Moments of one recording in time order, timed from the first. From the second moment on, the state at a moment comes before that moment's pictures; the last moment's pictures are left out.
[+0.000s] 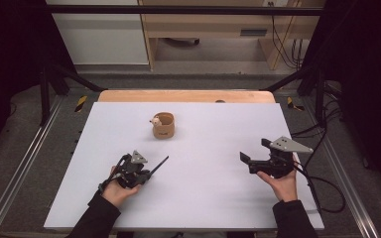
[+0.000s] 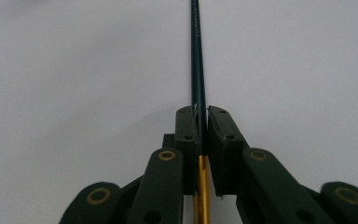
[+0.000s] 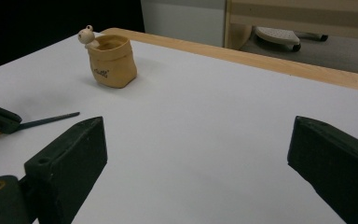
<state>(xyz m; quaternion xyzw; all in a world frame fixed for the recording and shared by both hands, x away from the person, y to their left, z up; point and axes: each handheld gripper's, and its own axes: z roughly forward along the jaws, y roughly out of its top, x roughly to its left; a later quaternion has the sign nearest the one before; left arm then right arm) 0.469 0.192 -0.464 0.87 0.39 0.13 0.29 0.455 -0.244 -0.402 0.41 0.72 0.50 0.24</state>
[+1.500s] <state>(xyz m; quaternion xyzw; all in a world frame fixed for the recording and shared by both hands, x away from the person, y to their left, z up) 0.489 0.176 -0.445 0.91 0.35 0.09 0.19 0.455 -0.244 -0.400 0.41 0.72 0.50 0.23</state>
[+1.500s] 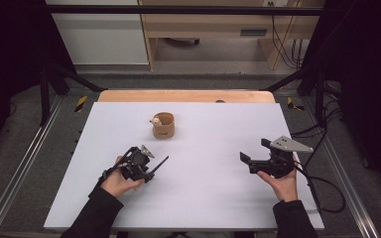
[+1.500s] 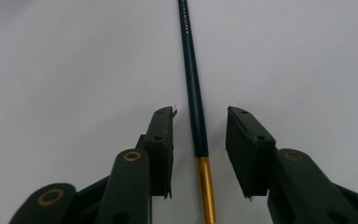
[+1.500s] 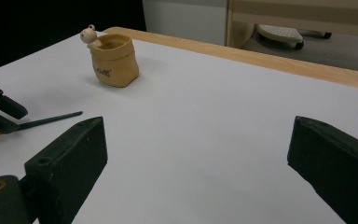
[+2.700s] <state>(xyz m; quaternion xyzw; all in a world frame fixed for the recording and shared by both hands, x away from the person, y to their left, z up) 0.487 0.171 -0.450 0.91 0.35 0.08 0.19 0.455 -0.241 -0.401 0.41 0.72 0.50 0.23</state>
